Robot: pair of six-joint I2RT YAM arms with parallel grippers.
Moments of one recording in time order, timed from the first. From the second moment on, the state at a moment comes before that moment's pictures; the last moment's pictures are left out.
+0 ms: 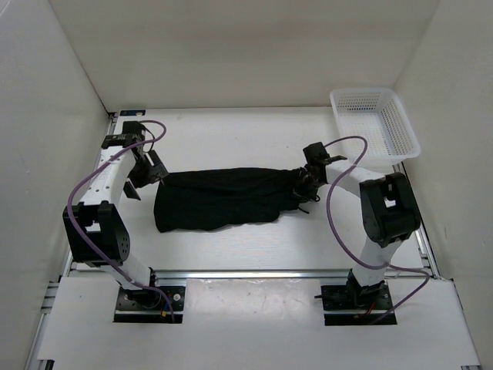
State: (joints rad) left arm 0.04 1.59 1.36 -1.09 -0.12 -0.49; right arm 0.34 1.80 1.10 -0.53 -0.23 0.69
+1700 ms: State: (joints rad) left arm 0.04 1.67 1.17 -0.88 0.24 -0.49; right arm 0.97 2.20 2.24 -1.03 0.05 0.49
